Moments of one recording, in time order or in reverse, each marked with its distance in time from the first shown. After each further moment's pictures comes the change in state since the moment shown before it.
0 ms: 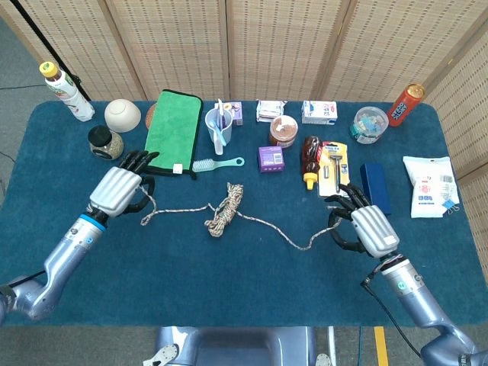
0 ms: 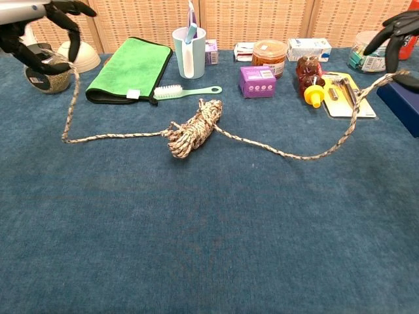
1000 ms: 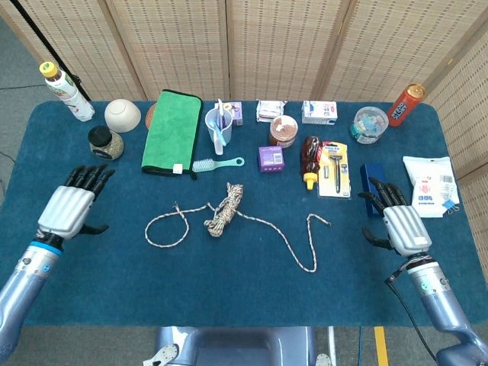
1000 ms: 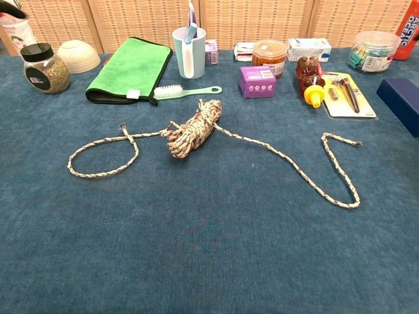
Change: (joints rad) left arm 0.176 0.229 0.093 -0.263 -0.132 0.173 0.219; right arm -0.062 0.069 -0.004 0.000 0.158 0.013 -0.138
